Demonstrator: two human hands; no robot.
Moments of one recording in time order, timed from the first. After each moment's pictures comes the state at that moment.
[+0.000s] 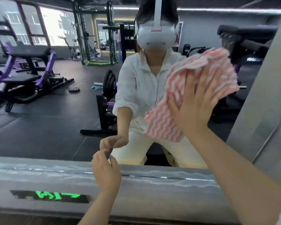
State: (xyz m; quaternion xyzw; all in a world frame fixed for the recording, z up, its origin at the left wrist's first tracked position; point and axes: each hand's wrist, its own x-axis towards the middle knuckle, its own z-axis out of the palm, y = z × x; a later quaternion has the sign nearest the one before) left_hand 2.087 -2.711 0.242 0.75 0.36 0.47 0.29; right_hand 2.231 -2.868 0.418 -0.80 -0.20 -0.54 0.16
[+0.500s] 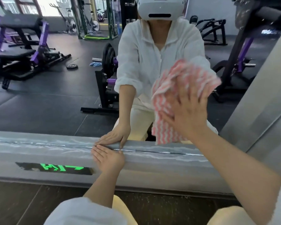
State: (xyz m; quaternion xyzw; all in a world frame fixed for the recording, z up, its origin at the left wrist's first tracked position) left_hand 2.089 -2.712 0.189 0.81 0.54 0.01 0.22; right_hand 2.239 -2.879 0.327 -0.75 -0.38 -0.55 0.02
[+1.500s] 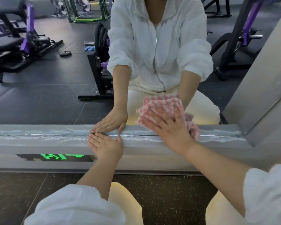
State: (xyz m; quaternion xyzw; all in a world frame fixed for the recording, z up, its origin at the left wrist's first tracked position) left_hand 2.083 -2.712 0.193 0.86 0.50 -0.11 0.07; right_hand 2.221 -2.890 0.203 -0.73 -0.51 -0.45 -0.07
